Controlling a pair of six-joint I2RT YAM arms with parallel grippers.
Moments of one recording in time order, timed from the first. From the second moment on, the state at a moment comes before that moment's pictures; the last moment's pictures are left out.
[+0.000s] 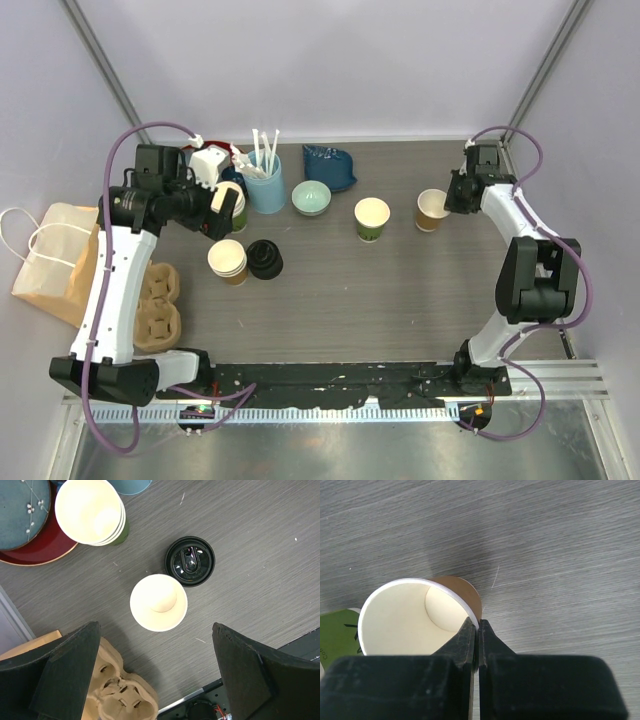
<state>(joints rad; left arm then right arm) -0.13 1.25 1.56 -1.17 0.24 0.32 -0.06 1.68 1.28 -0.51 -0.01 0.21</state>
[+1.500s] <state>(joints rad) -0.46 1.55 1.47 -1.10 0.19 0.54 0.03 1.38 1.27 -0.52 -0.11 0.14</state>
